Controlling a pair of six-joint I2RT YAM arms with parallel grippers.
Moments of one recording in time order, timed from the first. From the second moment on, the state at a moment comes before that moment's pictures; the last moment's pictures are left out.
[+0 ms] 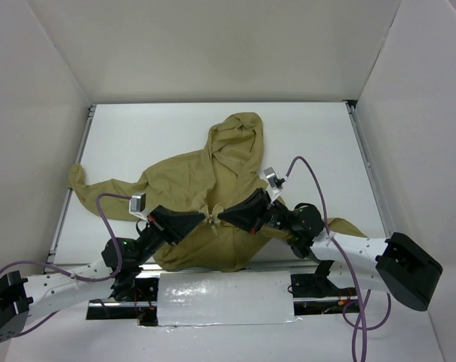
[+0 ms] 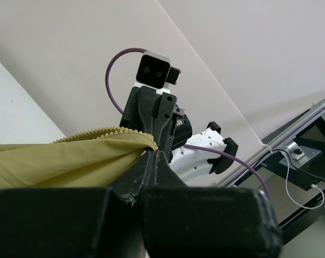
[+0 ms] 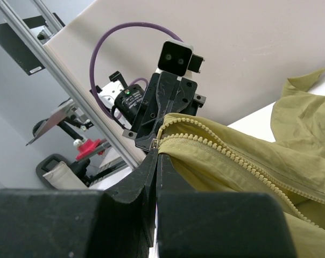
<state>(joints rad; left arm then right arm) -0.99 0.66 0.04 1.13 -0.08 -1.03 0.87 1.10 0.28 1.30 -0.46 0.85</state>
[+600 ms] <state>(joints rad) -0.99 0.67 0.04 1.14 -0.09 -1.02 0.88 1.10 0.27 1.30 -0.46 0.84</state>
